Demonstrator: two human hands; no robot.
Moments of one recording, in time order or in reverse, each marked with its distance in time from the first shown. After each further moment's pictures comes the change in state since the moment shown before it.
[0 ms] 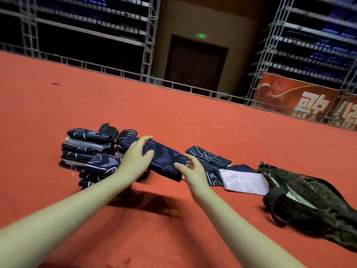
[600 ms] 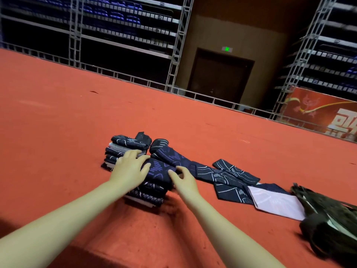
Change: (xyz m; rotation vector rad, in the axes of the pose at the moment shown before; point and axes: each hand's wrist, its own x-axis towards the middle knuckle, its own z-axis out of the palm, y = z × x) left_hand -0.015 -0.080 -0.092 0.653 0.051 0.027; right_hand 0.013 0.017 0.114 -0.400 -0.115 -0.032
